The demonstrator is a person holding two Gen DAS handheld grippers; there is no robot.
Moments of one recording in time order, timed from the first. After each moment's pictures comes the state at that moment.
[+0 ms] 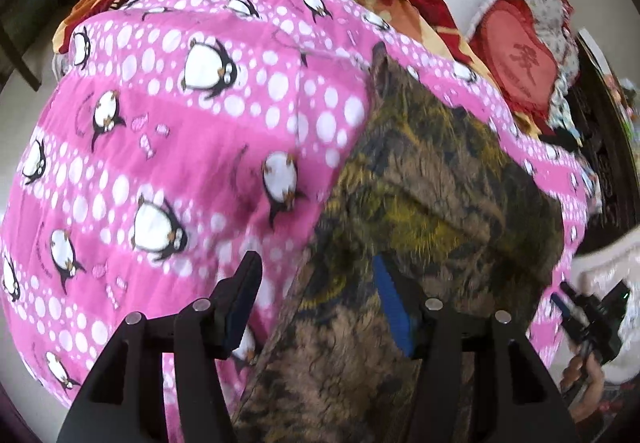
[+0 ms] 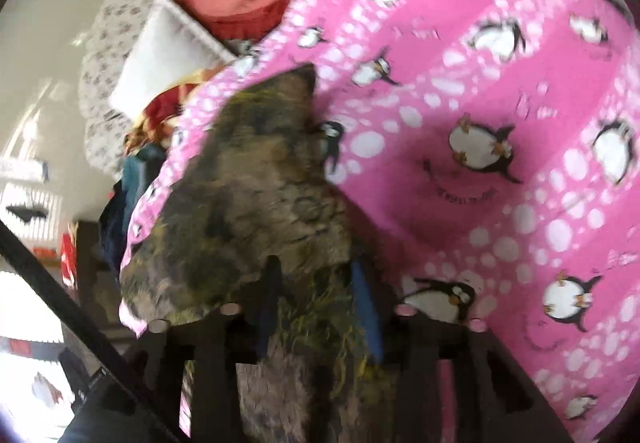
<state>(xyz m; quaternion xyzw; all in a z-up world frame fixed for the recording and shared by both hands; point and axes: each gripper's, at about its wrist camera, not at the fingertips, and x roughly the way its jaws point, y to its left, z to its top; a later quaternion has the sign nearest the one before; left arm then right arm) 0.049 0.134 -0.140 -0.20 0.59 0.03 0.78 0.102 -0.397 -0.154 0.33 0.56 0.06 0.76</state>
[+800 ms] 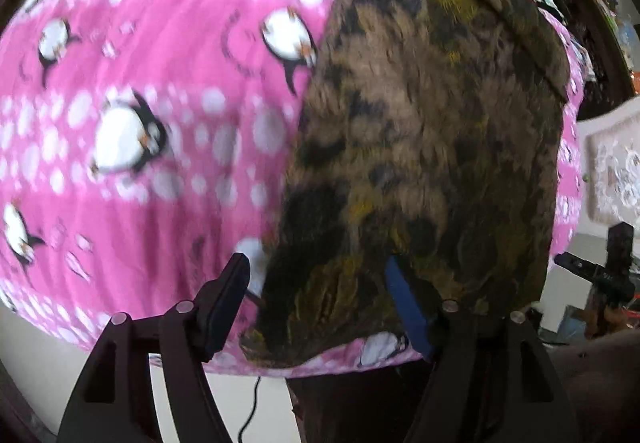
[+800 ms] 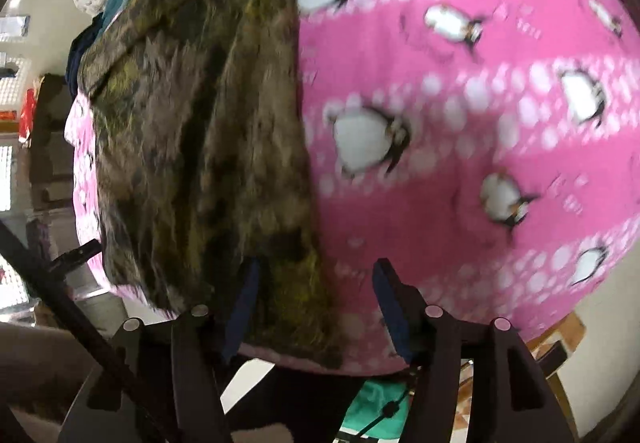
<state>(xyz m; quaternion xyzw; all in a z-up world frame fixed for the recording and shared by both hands) -0.120 0.125 -0.213 -0.16 0.70 -0.06 0.69 -0.094 -0.403 -0.193 0.18 0.72 0.13 0.66</state>
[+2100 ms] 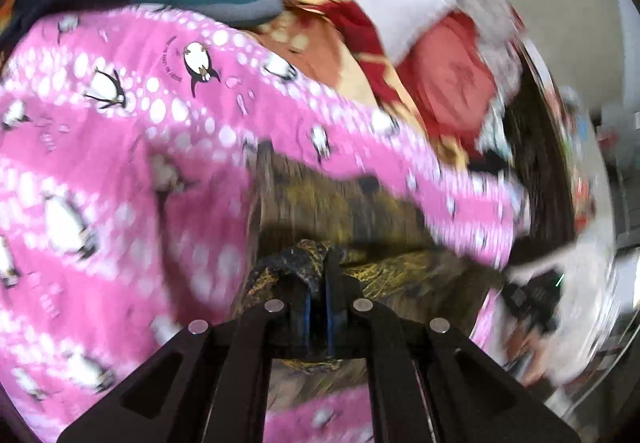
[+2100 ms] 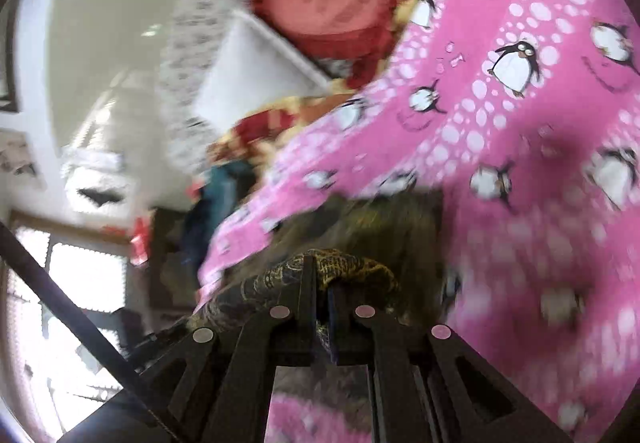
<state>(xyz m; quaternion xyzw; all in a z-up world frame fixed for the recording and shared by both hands) 0.199 0.138 -0.129 -0.30 0.57 -0.09 0.76 0.225 -0.406 -0.163 0.40 0.52 0.15 0.74</state>
